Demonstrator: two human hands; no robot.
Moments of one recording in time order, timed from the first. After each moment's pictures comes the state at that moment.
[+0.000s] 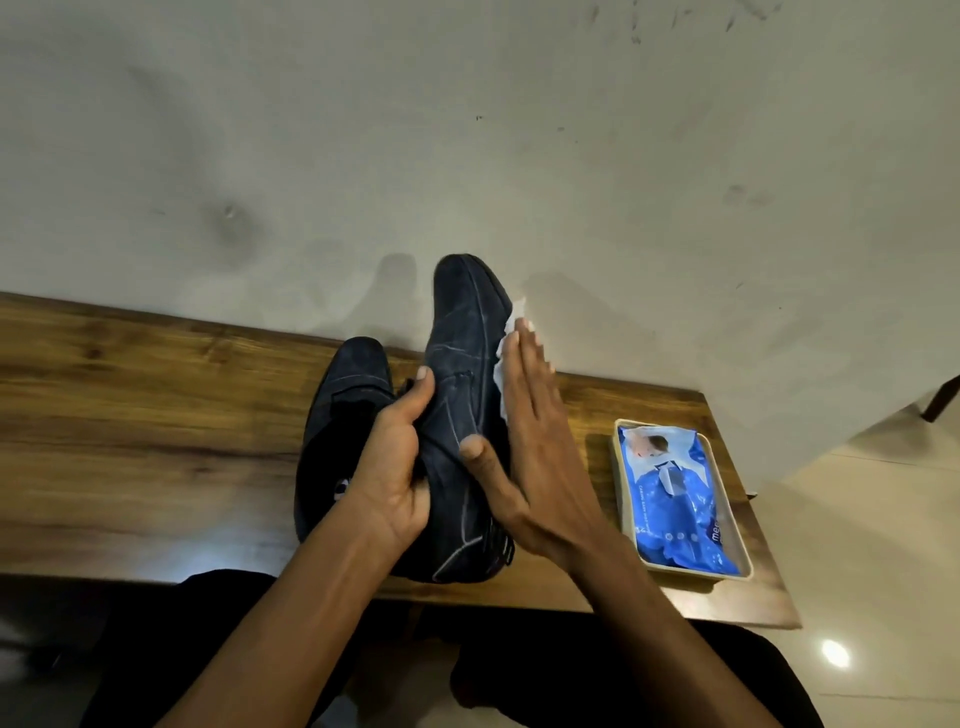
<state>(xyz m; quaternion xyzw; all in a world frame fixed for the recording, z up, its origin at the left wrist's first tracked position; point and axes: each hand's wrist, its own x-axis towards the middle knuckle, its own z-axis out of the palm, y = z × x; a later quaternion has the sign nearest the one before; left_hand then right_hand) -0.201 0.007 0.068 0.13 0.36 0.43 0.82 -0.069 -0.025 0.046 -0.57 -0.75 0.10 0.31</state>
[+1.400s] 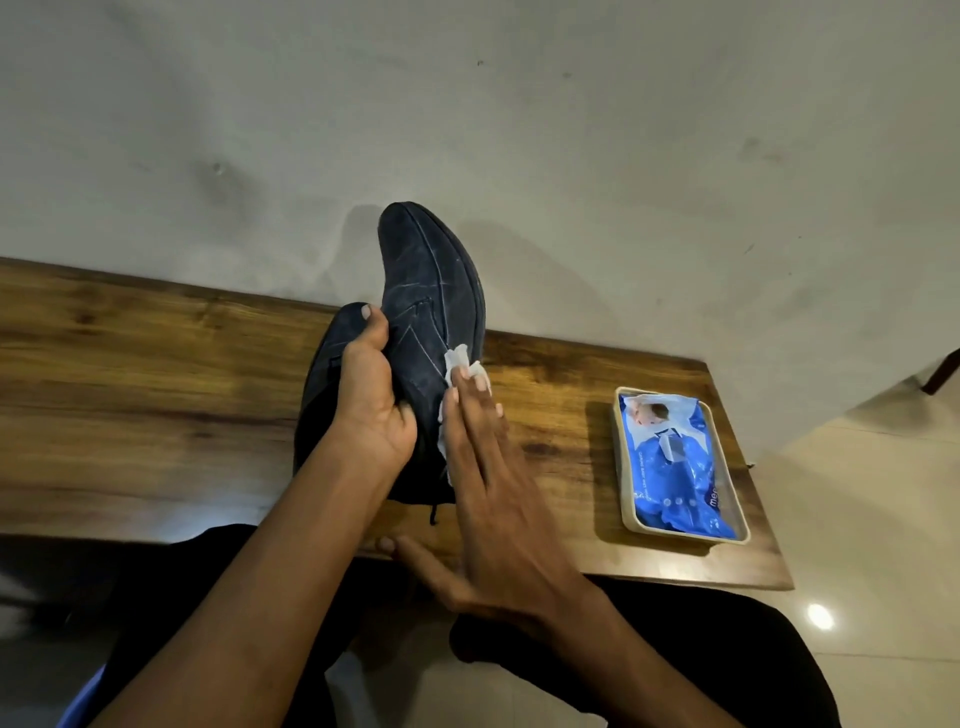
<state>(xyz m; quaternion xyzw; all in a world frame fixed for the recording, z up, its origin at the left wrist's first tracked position) -0.207 0.032 0.070 0.09 0.42 0.50 0.75 -0.100 -0.074 0.018 -0.53 -0.81 0.03 0.23</state>
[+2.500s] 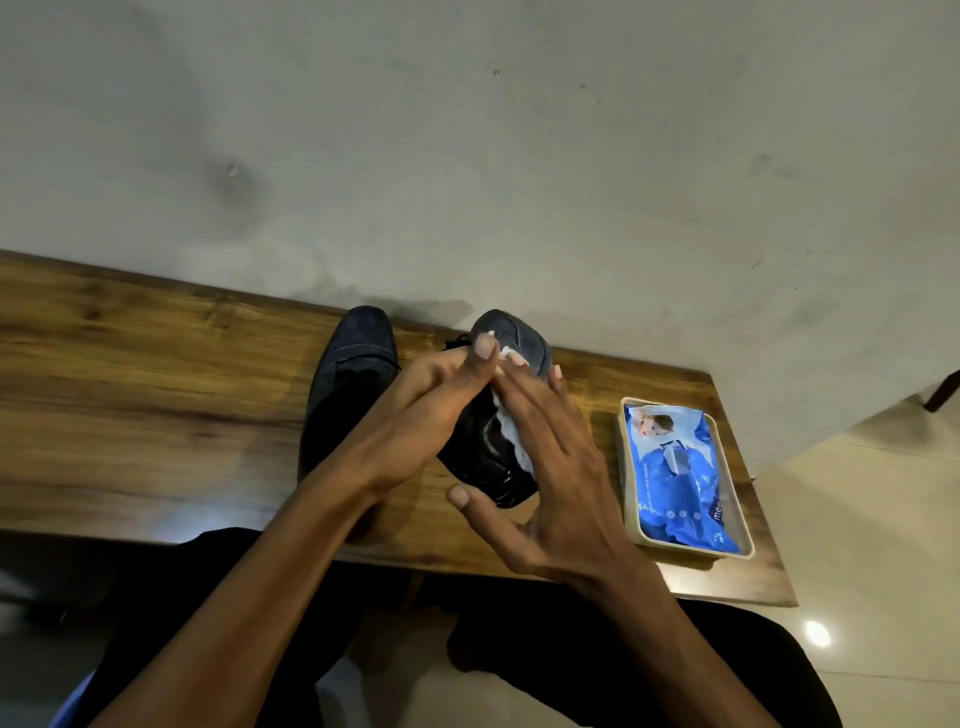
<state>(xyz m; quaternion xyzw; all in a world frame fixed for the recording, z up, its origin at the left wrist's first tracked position) -0.224 0.004 0.074 0.63 0.33 0.35 0.61 -0.068 -0.054 0.036 -0.49 -0.79 0.01 0.37</state>
